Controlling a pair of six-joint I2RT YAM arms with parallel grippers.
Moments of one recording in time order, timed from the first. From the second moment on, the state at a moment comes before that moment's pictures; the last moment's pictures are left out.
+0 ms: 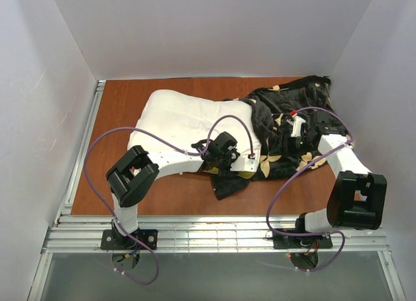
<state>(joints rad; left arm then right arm) -0.94 1.85 1.18 -0.17 0.20 0.85 -0.06 1.41 0.95 -0.74 -0.62 -0.12</state>
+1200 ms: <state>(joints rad) -0.60 2.03 1.60 -0.50 0.85 0.30 0.21 1.66 0.91 -0.33 -0.28 0.18</state>
